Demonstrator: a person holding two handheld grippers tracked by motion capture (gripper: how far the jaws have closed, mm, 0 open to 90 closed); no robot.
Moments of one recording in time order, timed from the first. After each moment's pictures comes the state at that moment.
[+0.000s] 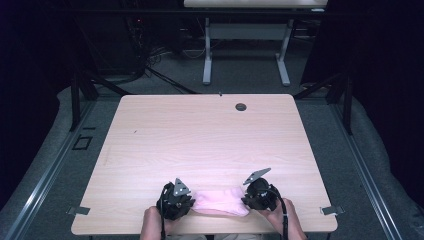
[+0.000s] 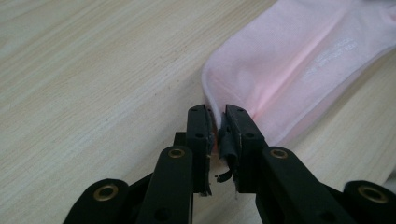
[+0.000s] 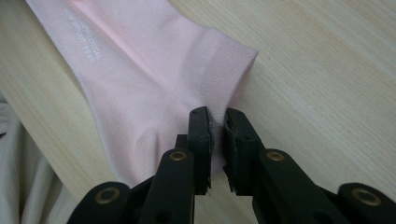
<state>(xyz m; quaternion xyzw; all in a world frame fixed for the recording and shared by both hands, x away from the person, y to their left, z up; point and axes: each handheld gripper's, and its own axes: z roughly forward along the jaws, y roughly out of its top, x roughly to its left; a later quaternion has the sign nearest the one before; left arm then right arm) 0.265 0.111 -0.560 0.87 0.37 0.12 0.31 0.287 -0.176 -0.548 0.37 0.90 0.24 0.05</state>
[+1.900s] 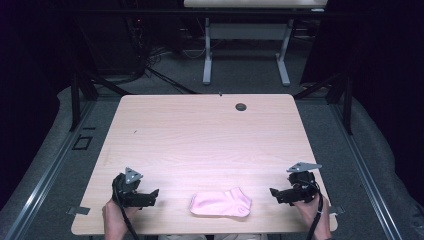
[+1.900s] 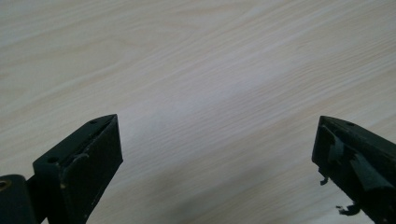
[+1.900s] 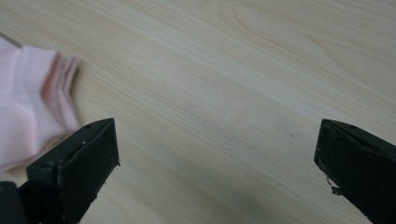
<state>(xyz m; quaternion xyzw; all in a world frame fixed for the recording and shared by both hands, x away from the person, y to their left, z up) 0.291 0.231 -0.562 0.79 0.49 0.21 0.29 0.296 -0.287 -0.546 0.48 0.81 0.30 0.15</state>
